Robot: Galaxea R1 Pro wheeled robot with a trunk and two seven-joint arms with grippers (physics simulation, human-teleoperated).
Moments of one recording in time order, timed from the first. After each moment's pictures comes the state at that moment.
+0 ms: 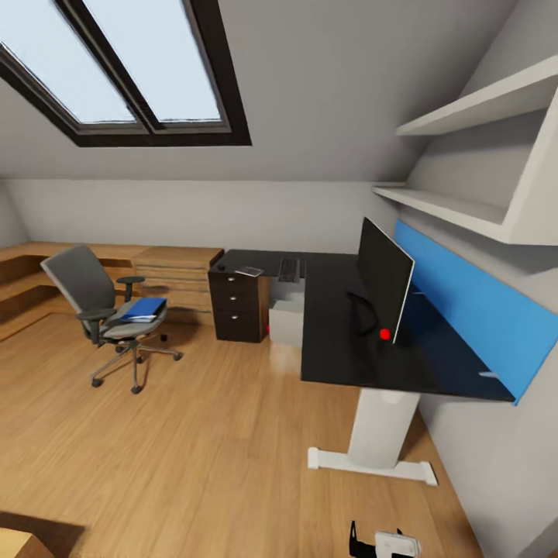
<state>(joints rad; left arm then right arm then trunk) -0.08 0.05 -0.27 -0.60 0.60 -0.03 0.33 -0.29 0.11 0.02 -0.21 0.09 -0.64 -0.37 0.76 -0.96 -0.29</state>
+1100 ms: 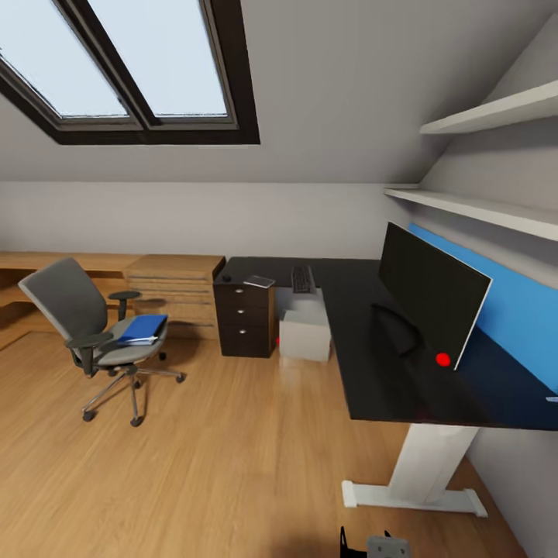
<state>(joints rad) -0.08 0.04 -0.28 -0.60 0.52 -0.04 0.33 -0.29 0.11 0.02 -0.18 0.10 -0.67 -0.25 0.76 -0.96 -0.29</state>
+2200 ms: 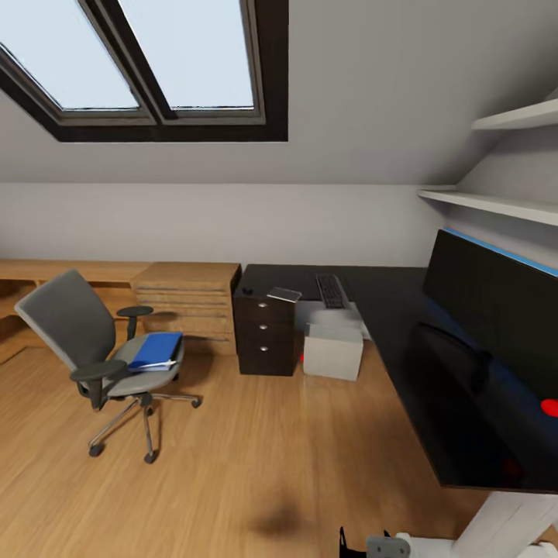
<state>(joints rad) -0.08 0.04 -0.28 -0.60 0.51 -0.04 0.33 -0.29 0.11 0.03 -0.18 0.10 -0.67 -0.25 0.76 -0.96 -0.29</state>
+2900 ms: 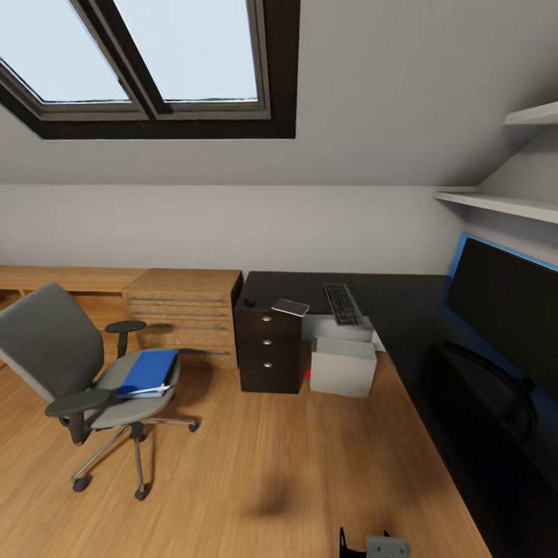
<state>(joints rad) -0.08 0.04 -0.30 -0.60 0.51 -0.04 0.33 -0.29 0.11 0.03 -0.18 0.10 -0.67 -0.25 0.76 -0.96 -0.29</state>
